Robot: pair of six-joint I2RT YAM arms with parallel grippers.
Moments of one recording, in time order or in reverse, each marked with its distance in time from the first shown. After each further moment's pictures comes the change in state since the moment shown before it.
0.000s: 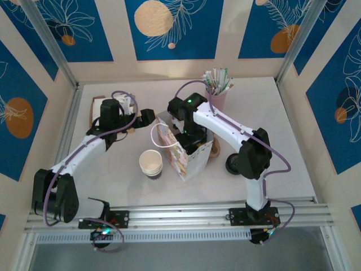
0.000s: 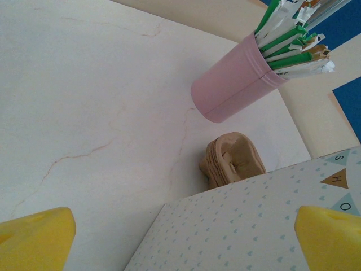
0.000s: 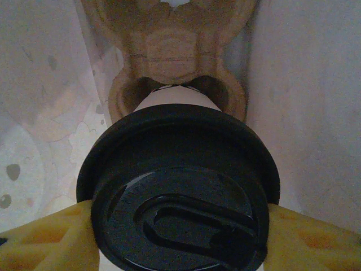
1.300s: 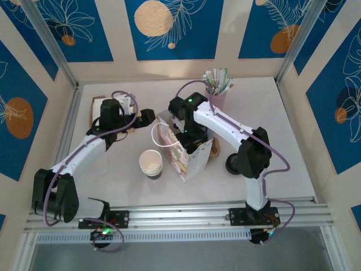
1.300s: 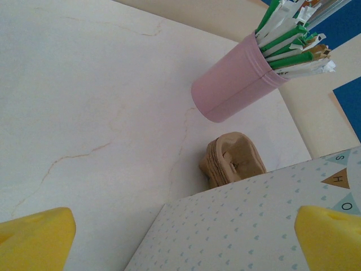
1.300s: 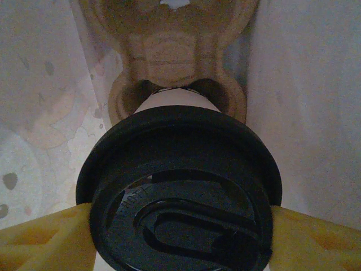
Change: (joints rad) left arm 0.000 0.002 0.000 0.000 0.000 0.000; right arm -0.013 0.010 -0.003 0.006 -0.018 -0.007
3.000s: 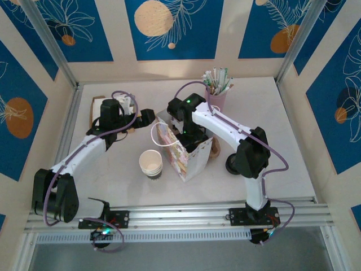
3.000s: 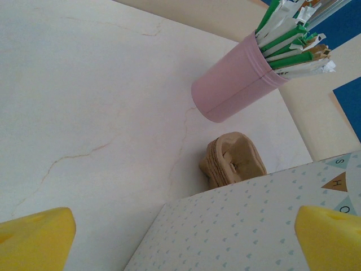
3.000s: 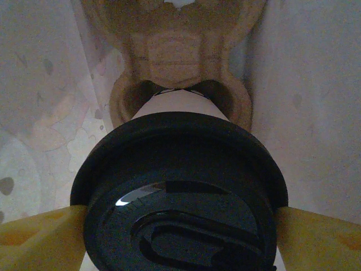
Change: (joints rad) left arm 0.000 0.000 0.000 0.000 0.000 0.000; right arm 0.005 0.010 -0.001 0.002 0.002 0.000
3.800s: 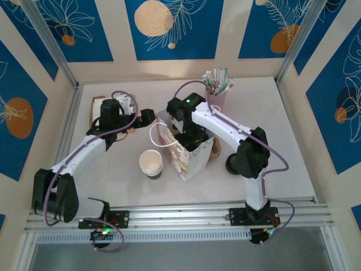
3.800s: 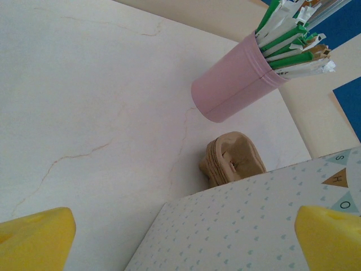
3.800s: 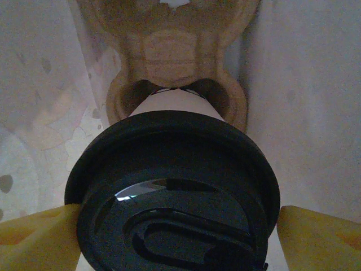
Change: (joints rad) left arm 0.000 0.000 0.000 0.000 0.000 0.000; right arm 0.006 0.000 0.022 -0.018 0.027 0.000
